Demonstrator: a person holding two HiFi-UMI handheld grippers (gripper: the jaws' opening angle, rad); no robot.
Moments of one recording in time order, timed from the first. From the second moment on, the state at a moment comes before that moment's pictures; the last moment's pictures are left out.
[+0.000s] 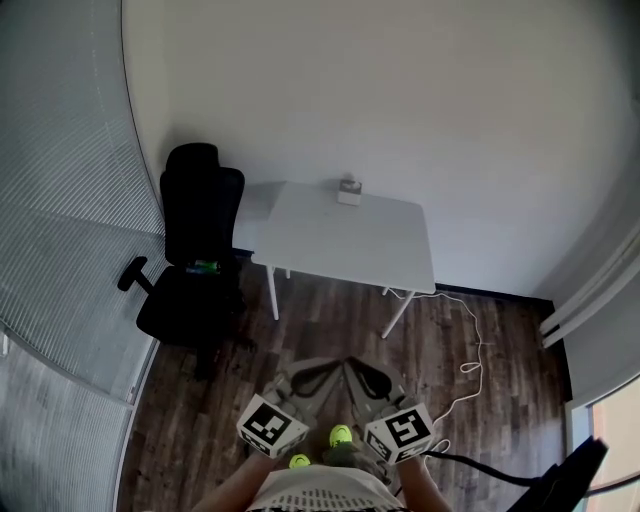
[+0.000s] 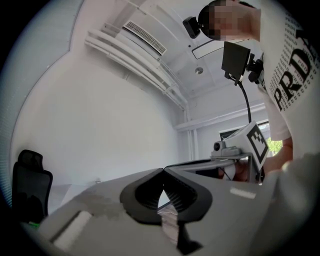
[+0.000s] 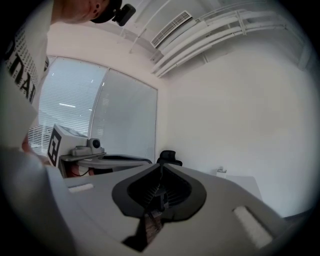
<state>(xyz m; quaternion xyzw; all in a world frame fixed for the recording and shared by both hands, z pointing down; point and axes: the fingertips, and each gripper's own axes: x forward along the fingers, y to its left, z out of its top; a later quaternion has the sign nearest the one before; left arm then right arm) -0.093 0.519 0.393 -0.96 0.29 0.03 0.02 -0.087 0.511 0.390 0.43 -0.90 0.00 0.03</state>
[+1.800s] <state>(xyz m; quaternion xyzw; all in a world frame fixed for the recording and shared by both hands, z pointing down) 0.026 0.269 0.419 -0.93 0.36 -0.02 0.00 0.032 0.263 0.411 0.36 -0.93 0.05 0.03</state>
